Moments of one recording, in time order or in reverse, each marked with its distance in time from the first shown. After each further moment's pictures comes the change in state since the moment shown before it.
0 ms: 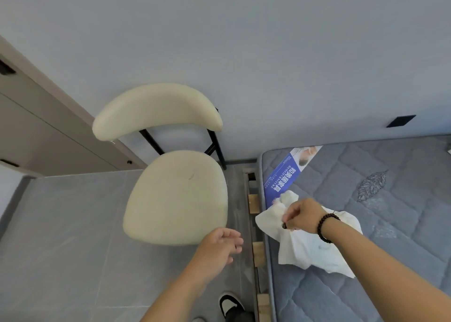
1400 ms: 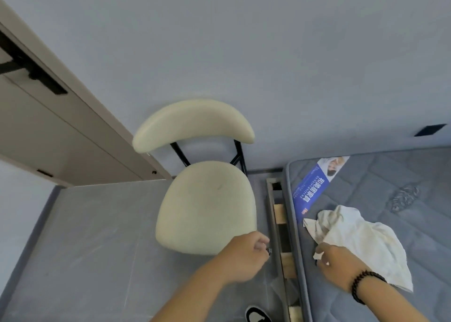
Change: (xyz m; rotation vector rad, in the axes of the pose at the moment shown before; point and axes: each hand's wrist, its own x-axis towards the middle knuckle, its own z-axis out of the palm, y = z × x) left_hand -0.014 0.023 -0.067 0.580 -0.249 0.211; right_hand -0.057 -0.015 0.073 -0.419 -0.023 0.050
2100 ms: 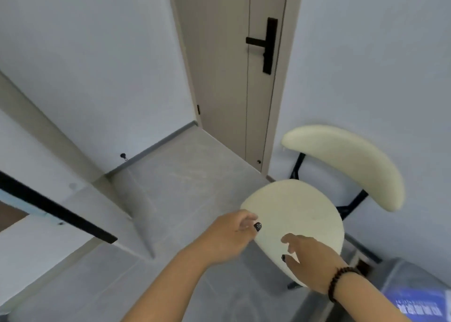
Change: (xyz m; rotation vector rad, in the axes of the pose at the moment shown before) left_hand -0.238 -0.091 -0.054 -0.455 0.780 -0.086; right_hand -0.103 -0.283 -0.007 -0.633 -0.104 -0.781
